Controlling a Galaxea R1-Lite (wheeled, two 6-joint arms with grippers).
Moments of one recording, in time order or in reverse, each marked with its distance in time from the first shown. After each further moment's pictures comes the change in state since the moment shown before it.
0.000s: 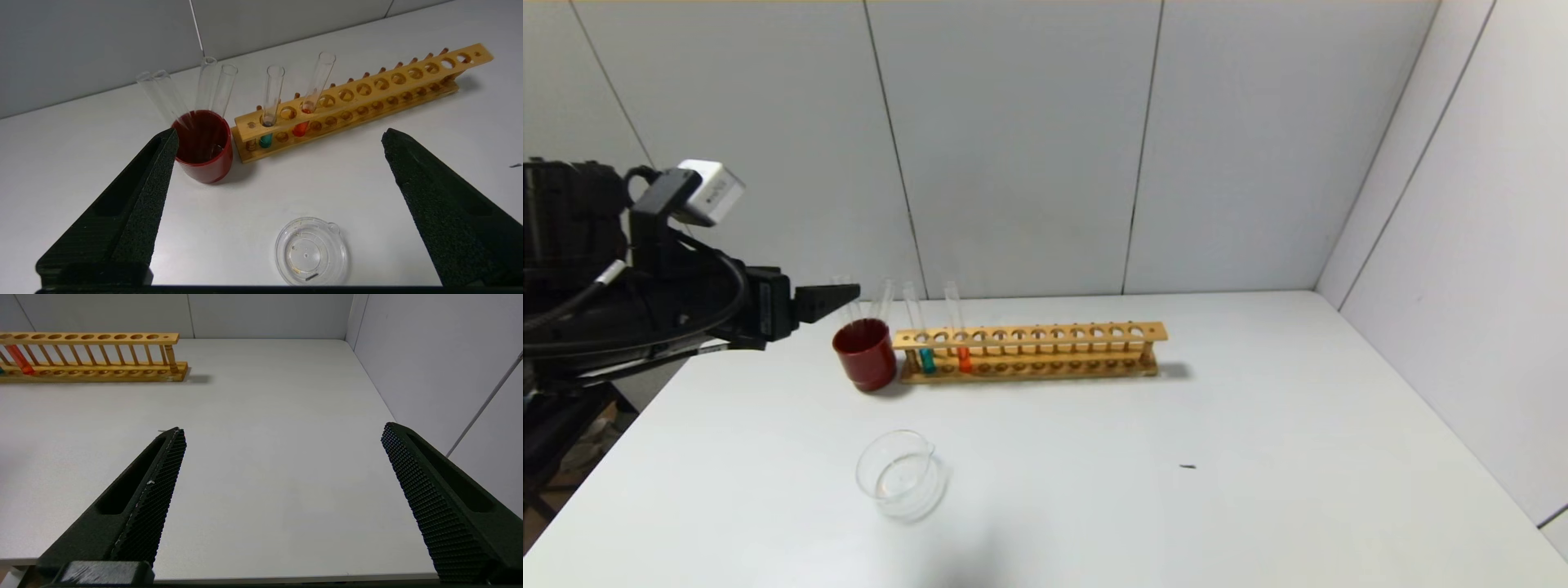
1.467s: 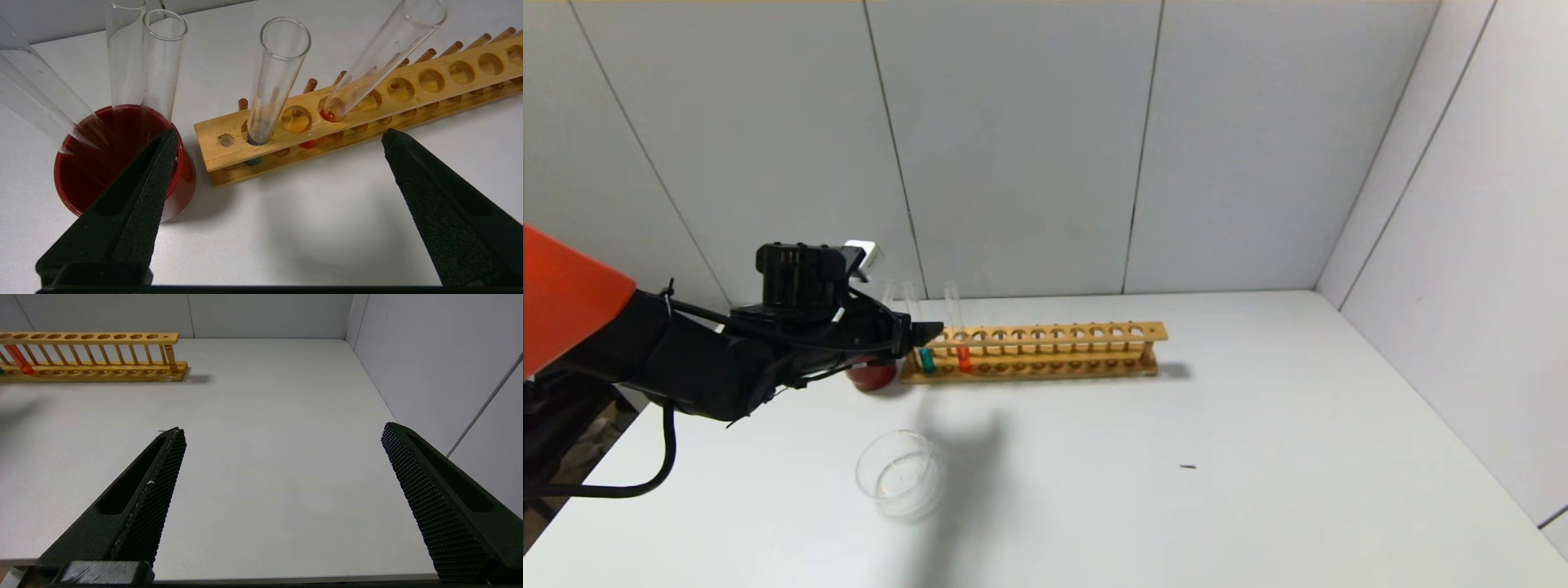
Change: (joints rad) left arm -0.100 0.499 -0.102 -0.290 0.100 -0.087; right arm 0.000 0.000 0.000 0.000 0.000 0.000
